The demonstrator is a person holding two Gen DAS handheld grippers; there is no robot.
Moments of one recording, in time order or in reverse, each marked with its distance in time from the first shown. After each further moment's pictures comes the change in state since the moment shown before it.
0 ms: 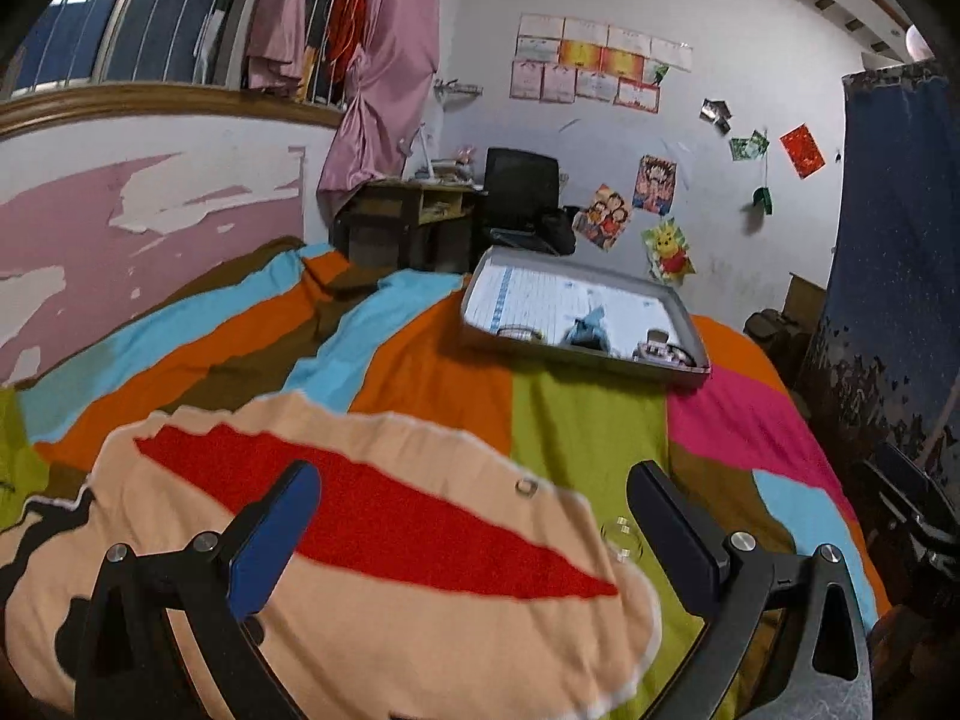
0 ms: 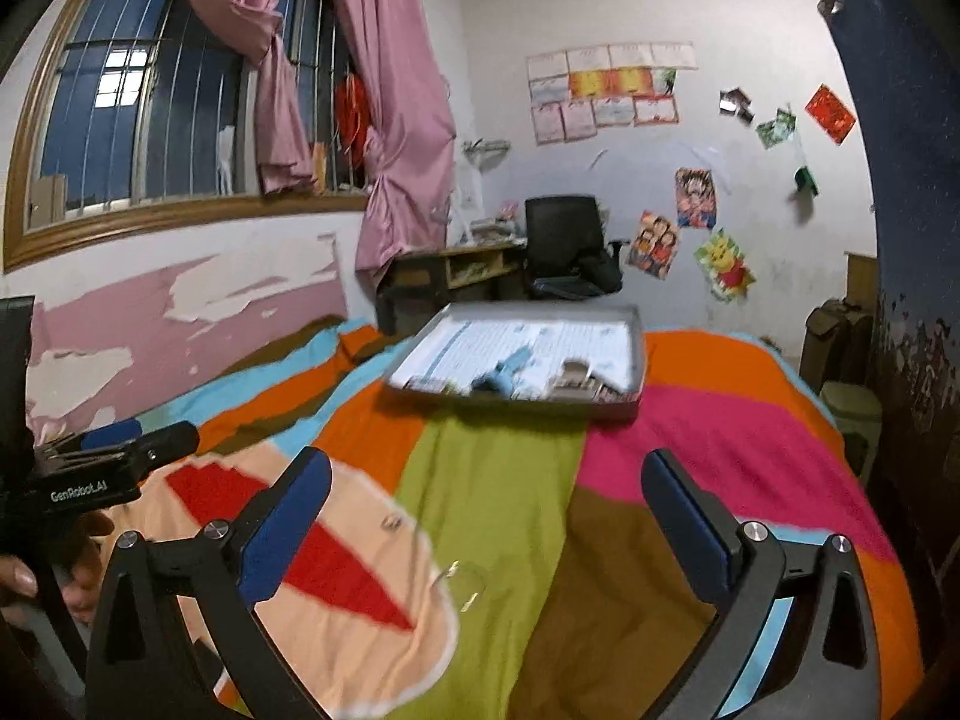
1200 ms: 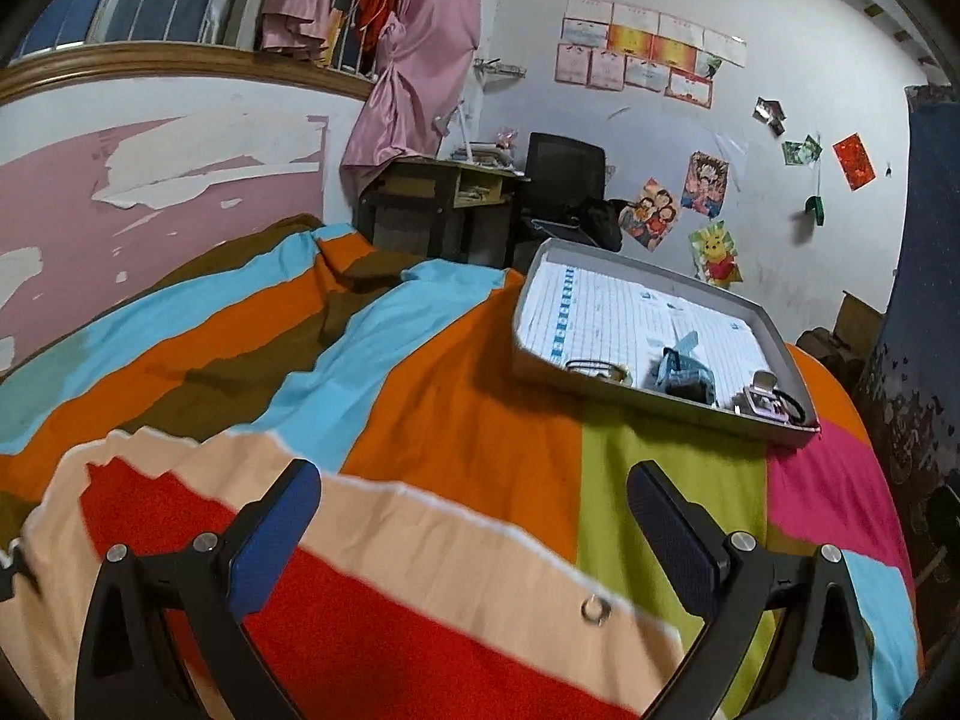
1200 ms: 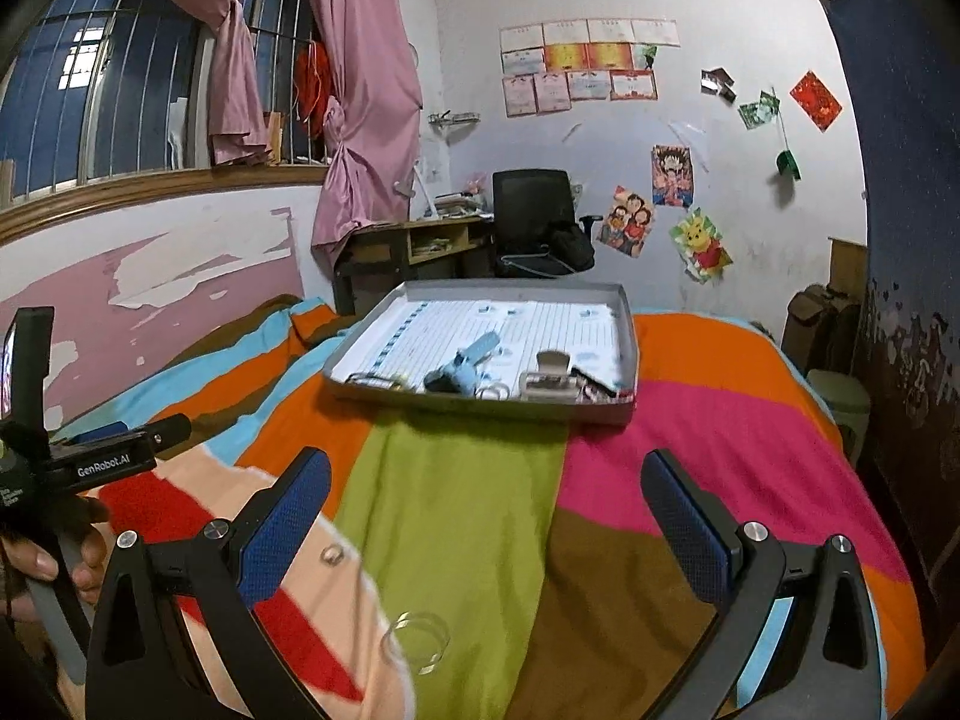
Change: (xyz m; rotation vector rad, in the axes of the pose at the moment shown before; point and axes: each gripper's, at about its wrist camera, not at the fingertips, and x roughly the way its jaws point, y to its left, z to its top) left arm 0.153 0.016 0.046 -0.056 0.010 0.059; right arm 0.099 -0.011 0.020 -0.011 0.046 -0.094
